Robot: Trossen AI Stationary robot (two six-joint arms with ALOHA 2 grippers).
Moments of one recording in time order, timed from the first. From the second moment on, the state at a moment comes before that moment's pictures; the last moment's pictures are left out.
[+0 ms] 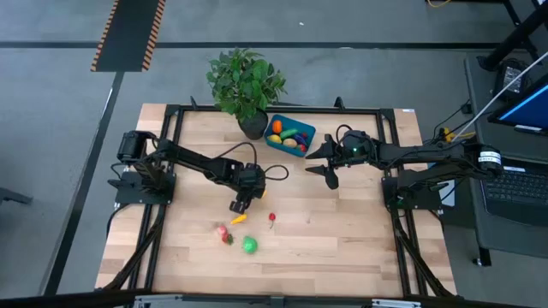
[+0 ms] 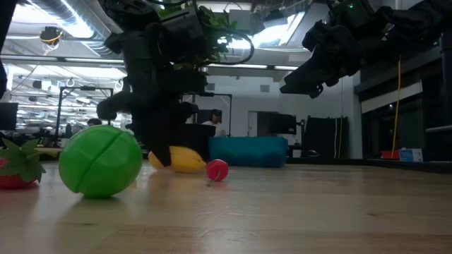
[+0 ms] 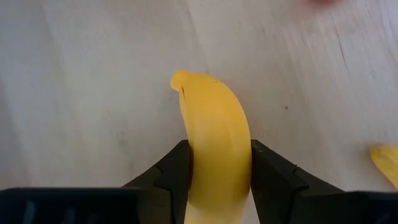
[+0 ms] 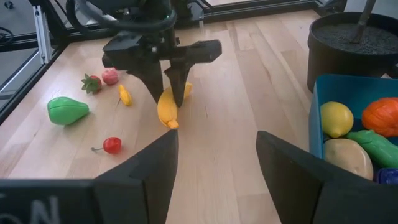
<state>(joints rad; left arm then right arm) -0.02 1.72 0.95 -0.40 -0.04 0.30 -0.27 1.18 0.51 0.27 -0.27 0.02</state>
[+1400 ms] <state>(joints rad) 0.06 1.11 0.43 0.54 -0.03 0.03 -0.25 1.18 0.51 0.34 -0.36 0.01</state>
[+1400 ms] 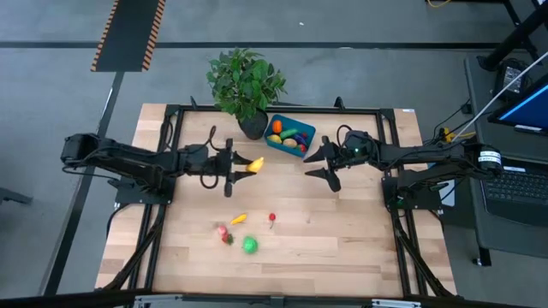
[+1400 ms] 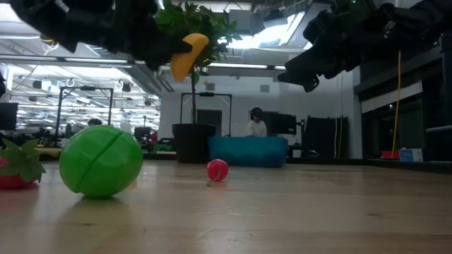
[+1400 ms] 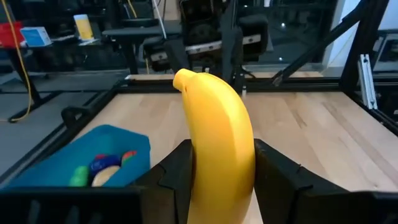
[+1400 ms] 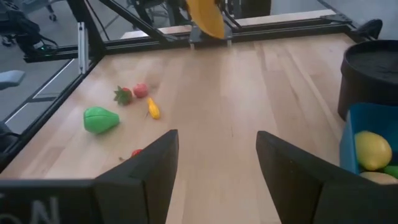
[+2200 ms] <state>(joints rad) -0.02 1.23 0.37 0.82 0.05 0.06 -0.23 1.18 0.51 0.54 -0.56 -0.10</state>
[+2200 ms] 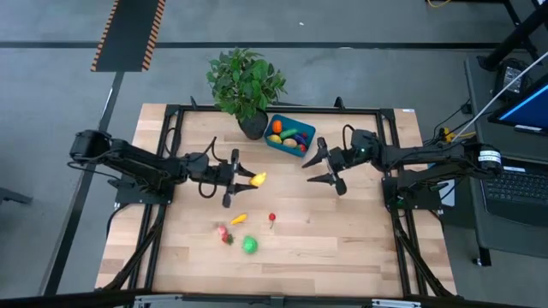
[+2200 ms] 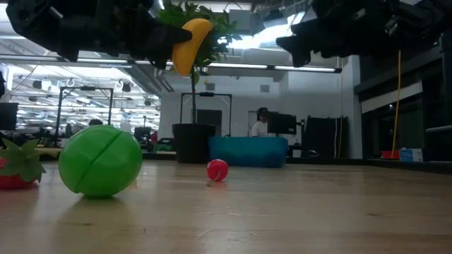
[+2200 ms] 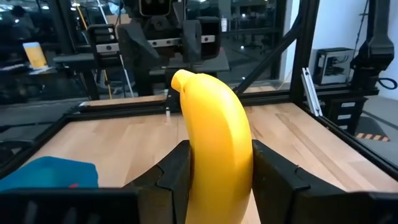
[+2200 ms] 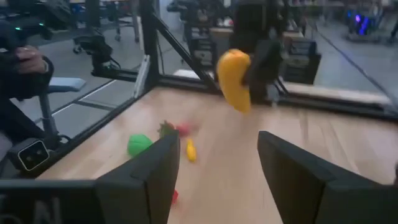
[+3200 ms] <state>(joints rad) 0.05 1.47 0.54 0.89 0.23 0.07 -0.11 1.50 0.68 0.70 -0.44 -0.18</state>
